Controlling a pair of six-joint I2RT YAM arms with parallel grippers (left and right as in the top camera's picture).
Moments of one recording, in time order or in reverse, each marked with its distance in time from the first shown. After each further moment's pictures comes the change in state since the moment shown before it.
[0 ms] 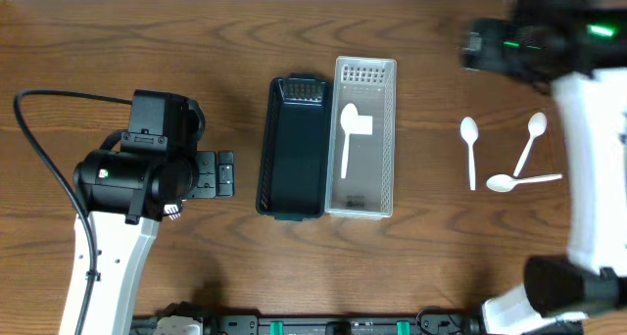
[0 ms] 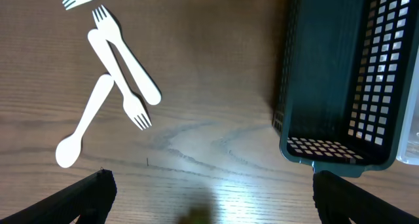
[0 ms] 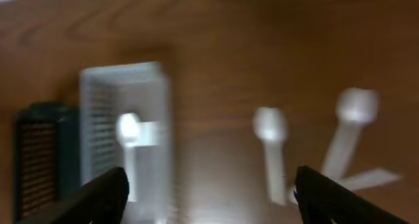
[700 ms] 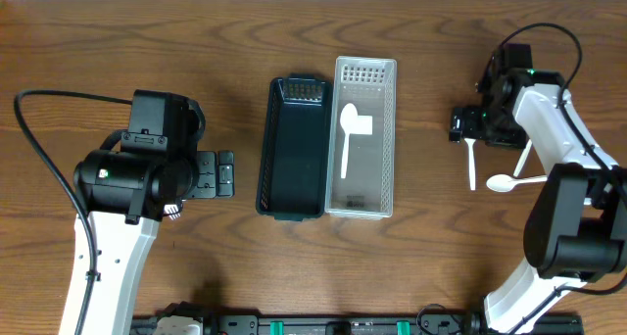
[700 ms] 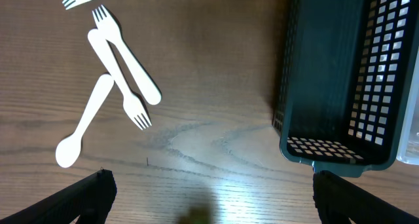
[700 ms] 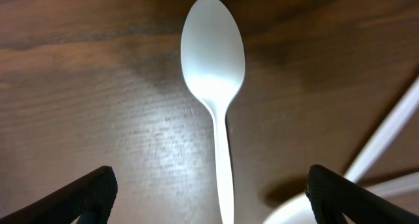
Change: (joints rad) left arm 0.000 0.000 0.000 0.000 0.000 0.000; right arm -0.114 0.179 -0.713 0.469 0.003 -0.135
